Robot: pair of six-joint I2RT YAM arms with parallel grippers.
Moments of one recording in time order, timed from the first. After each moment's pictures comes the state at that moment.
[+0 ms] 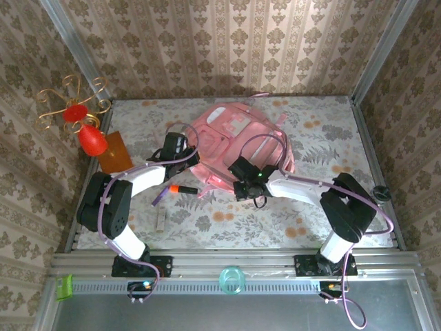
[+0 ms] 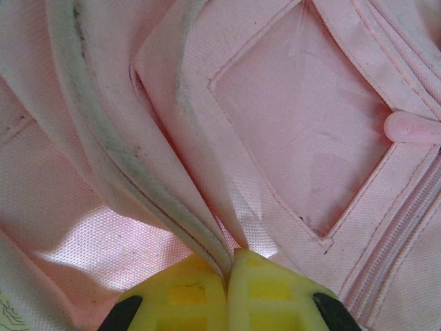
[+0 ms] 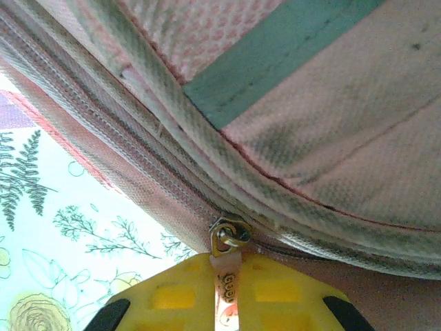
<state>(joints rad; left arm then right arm) -0.43 1.63 0.86 0.03 0.11 -0.62 0.78 1.66 1.01 -0.52 0.12 0.57</state>
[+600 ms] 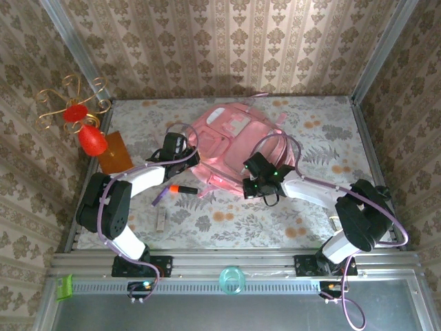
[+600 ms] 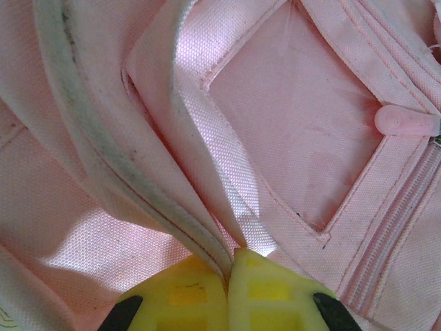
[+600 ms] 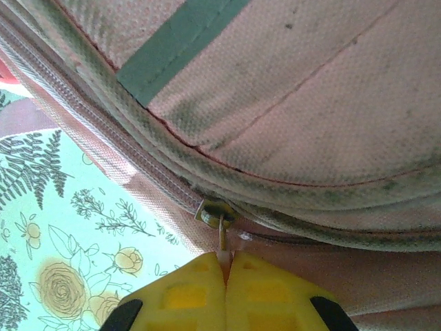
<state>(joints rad) -0.42 1.62 0.86 0.03 0.13 -0.61 0.68 1.55 0.90 -0.44 -0.02 0.52</state>
